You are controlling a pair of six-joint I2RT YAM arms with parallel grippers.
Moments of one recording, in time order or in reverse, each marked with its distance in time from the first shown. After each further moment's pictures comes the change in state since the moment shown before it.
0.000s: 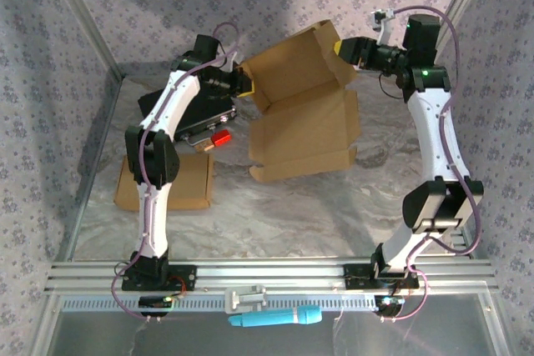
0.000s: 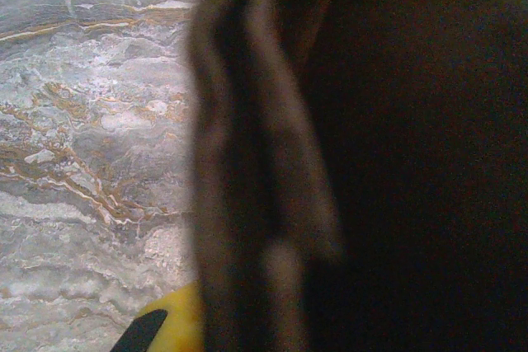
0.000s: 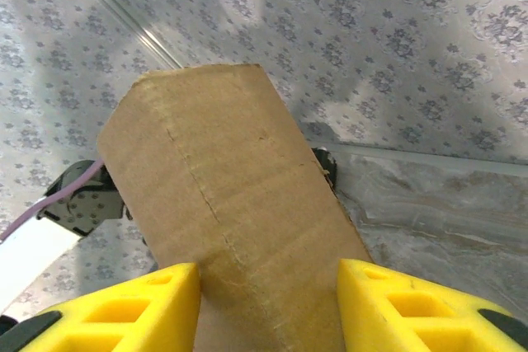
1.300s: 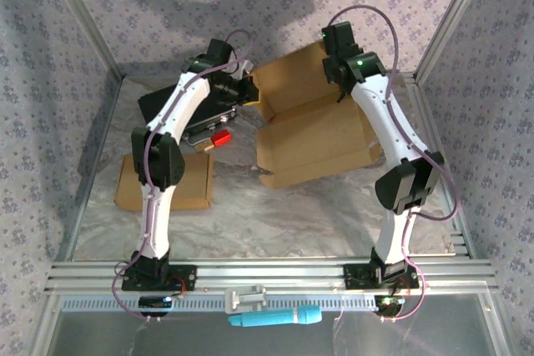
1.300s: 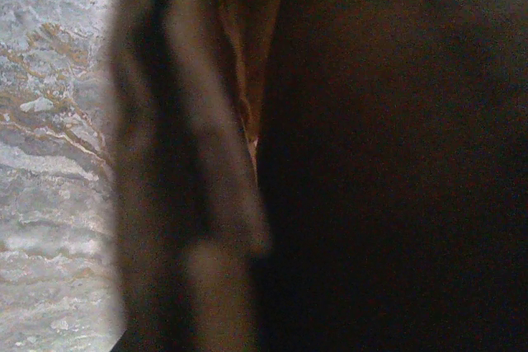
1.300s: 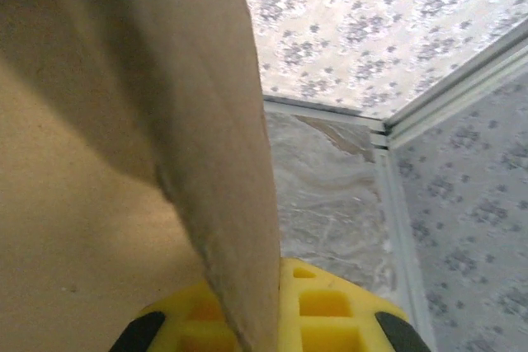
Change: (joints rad) left arm -0.077 0.000 0.008 -0.106 -0.125 0.018; right arm 0.366 0.239 0.272 -0.439 1.428 -0.351
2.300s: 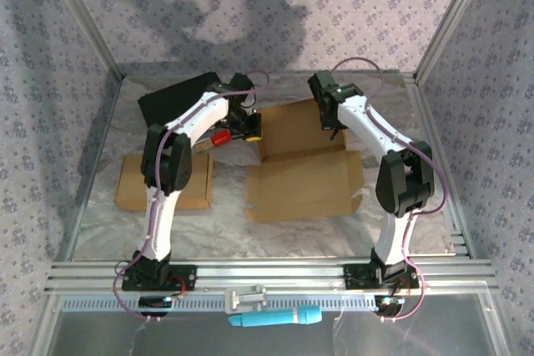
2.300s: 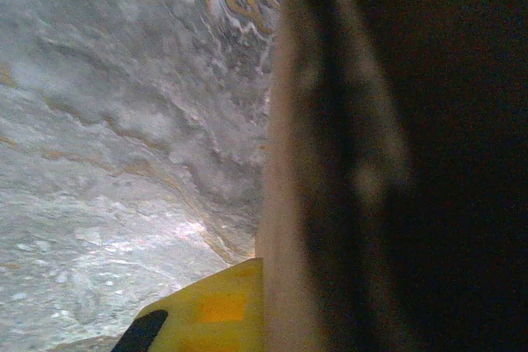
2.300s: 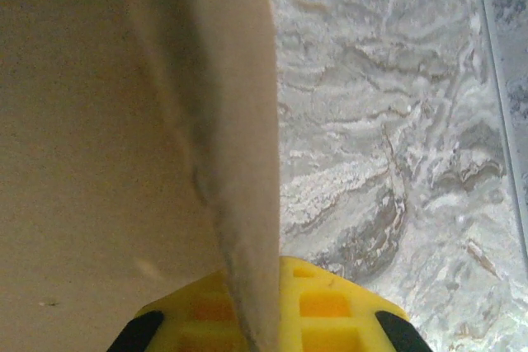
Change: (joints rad) left arm -0.100 -0.029 -0.344 0.046 -0.240 -0.120; right arm 0.021 -0.032 -0.480 -0.050 -0.056 0.404
